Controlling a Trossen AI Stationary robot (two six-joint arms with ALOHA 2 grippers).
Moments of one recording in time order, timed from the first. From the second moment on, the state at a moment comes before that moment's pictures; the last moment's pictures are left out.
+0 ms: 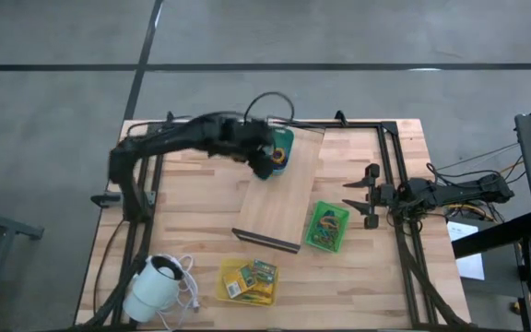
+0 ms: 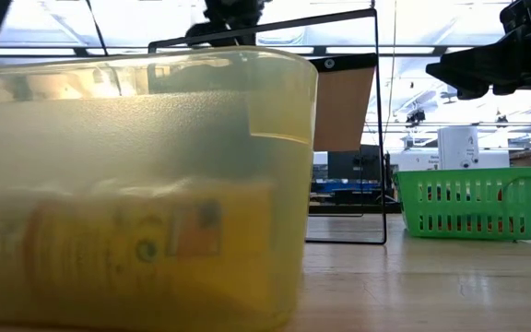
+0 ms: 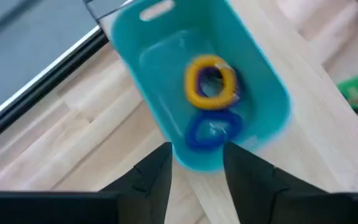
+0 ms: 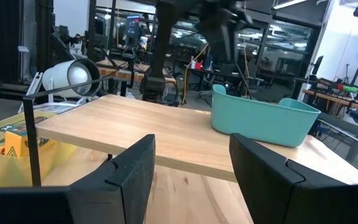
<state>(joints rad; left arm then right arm) 0.18 1.85 2.00 -1.28 -0.29 -0.57 0.15 0.14 0.01 0.21 0.24 -0.16</state>
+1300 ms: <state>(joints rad) 0.02 0.33 0.14 0.17 -0.12 0.15 0.15 0.14 0.01 0.21 0.24 -0.16</state>
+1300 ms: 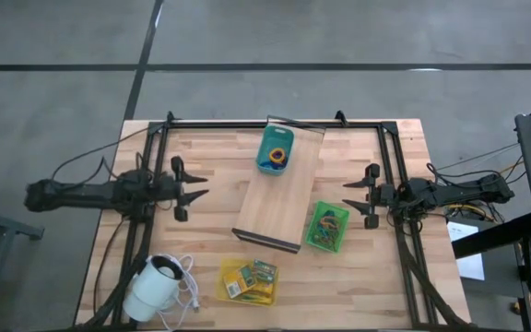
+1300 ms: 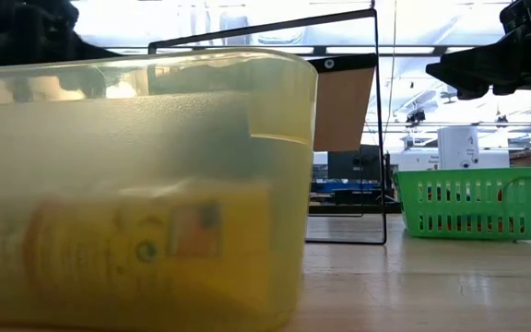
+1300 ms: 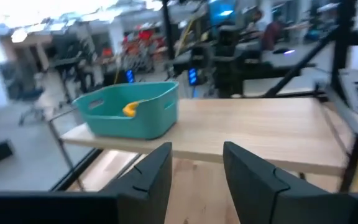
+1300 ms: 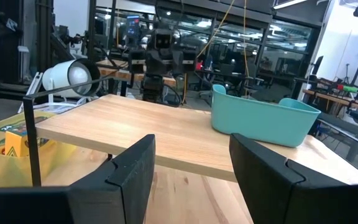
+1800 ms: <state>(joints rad) 0.02 0.15 0.00 0.20 -0.05 0.24 0.15 0.14 0.01 0.21 0.24 -0.16</state>
